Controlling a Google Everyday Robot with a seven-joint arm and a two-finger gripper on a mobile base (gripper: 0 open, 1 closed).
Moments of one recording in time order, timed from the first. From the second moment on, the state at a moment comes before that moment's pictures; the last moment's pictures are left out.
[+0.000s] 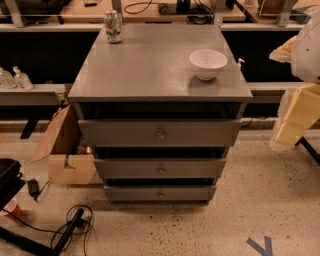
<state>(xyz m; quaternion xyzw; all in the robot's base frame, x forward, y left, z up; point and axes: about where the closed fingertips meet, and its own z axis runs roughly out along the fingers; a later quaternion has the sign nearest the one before) 0.438 -0.212 0.992 -0.60 0.78 -0.05 0.18</state>
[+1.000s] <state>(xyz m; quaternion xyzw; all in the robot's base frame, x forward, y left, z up) 0.459 -0.228 0.911 -0.60 0.78 -0.08 0.15</state>
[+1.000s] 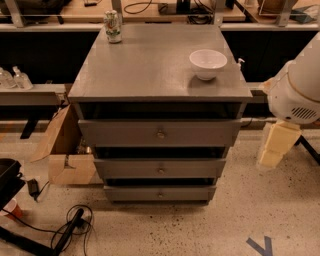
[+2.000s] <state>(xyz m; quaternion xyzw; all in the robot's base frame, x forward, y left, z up) 0.497 -0.268 0.784 -0.64 0.74 -0.15 0.12</state>
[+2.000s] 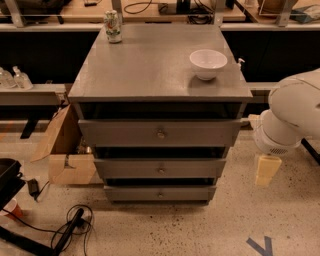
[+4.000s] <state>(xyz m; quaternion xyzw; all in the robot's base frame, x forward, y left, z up) 0.563 -0.207 0.540 -0.72 0.67 -0.12 0.11</state>
